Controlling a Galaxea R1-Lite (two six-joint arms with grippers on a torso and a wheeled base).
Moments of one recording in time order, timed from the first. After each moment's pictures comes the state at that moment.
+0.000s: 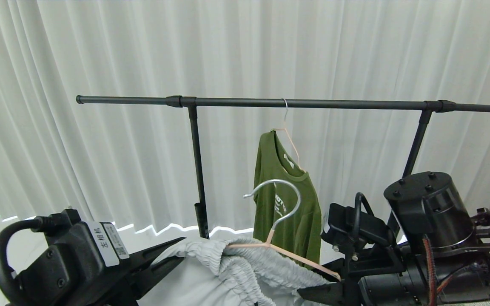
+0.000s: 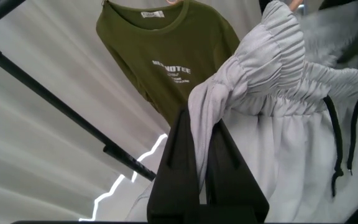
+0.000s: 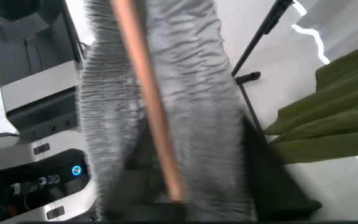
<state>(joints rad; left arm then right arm) -0.85 1.15 -0.36 -0.55 0.14 0.41 0.91 1.56 -0.78 -0.11 0.33 -0.12</state>
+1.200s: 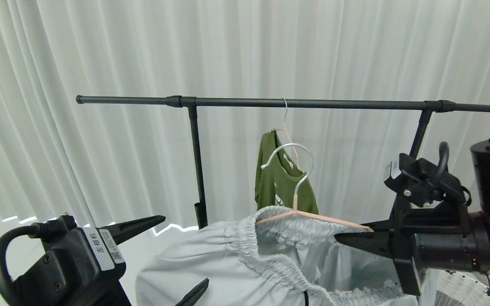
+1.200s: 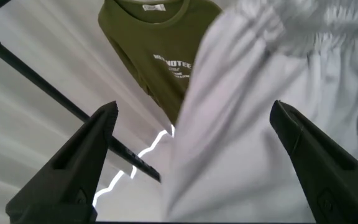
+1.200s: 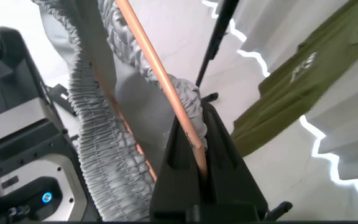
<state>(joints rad) -0.83 1.14 -0.33 -0.55 0.14 0.39 0.76 1.37 -0.78 -0.11 0.30 -0.12</state>
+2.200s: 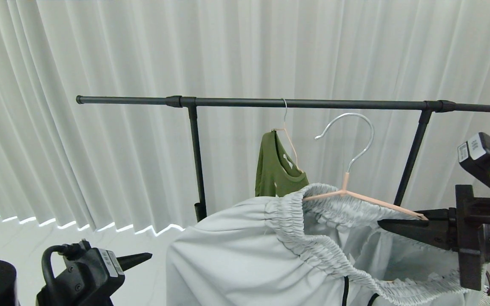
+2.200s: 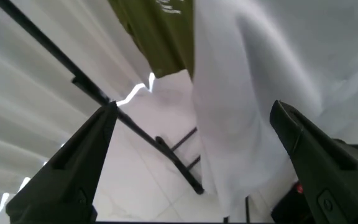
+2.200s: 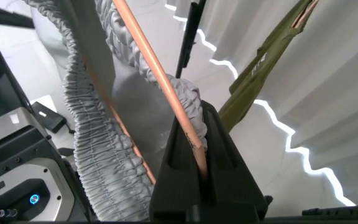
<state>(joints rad) -0.59 1.16 -0.16 -0.55 -0.10 0.31 0.66 1.20 -0.78 0.00 0.30 -0.14</state>
